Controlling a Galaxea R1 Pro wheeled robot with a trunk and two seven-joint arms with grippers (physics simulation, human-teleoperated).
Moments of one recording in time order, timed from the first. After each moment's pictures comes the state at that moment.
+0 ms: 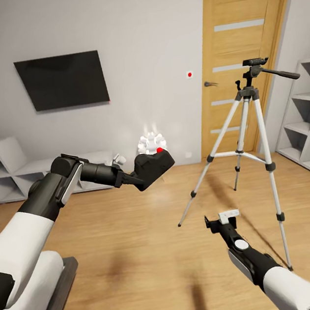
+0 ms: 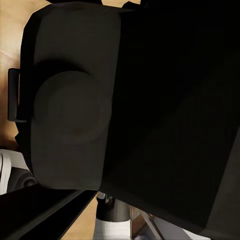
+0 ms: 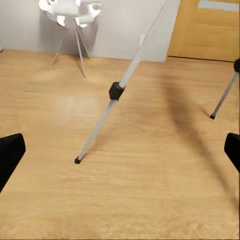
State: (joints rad) left arm -1.20 0.26 -0.48 -1.03 0.22 0.98 -1.34; right arm -0.68 -0.03 0.21 -0.42 -0.10 -0.30 -0.12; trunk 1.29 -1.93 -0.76
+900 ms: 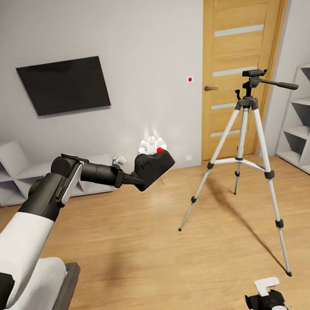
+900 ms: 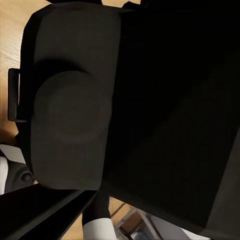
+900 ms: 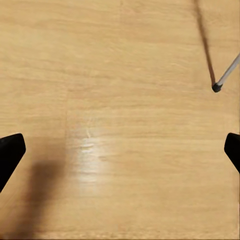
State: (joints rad) left arm -1.20 0.25 -0.48 -1.03 0.22 0.99 -1.34; right arm -0.58 -0.08 0.21 0.08 -0.10 -0.24 -0.12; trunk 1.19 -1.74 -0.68
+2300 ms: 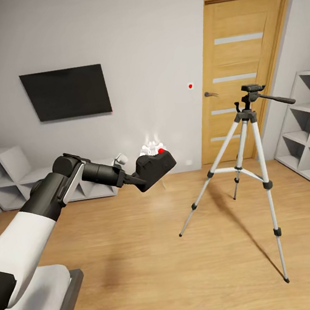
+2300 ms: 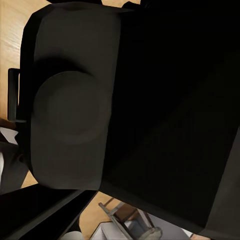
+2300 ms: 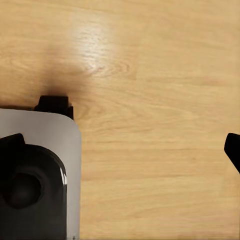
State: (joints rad) left arm -1.20 0.24 -0.48 -1.03 0.22 1.04 -1.33; right arm -0.25 -0.08 0.20 0.08 -0.10 -0.11 -0.11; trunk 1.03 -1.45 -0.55
